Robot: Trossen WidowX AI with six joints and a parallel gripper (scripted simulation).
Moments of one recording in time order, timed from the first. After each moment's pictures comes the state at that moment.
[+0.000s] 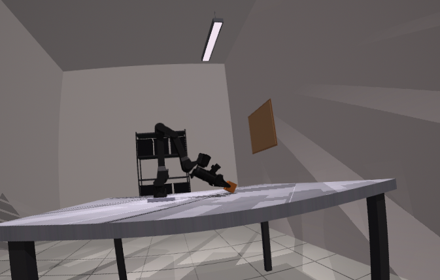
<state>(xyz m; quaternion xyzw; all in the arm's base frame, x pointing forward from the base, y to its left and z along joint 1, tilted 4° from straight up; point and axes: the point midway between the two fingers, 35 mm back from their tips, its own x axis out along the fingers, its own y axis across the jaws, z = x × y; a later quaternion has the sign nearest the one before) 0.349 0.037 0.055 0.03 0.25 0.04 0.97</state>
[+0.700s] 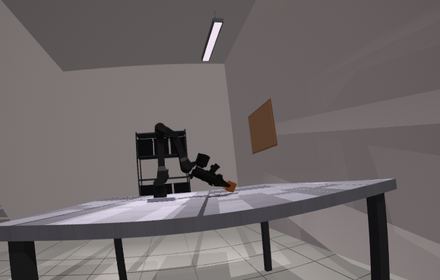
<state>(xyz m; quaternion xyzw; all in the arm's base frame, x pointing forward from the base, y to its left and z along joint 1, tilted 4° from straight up) 0.347 0.037 0.057 0.03 0.23 0.04 0.97</state>
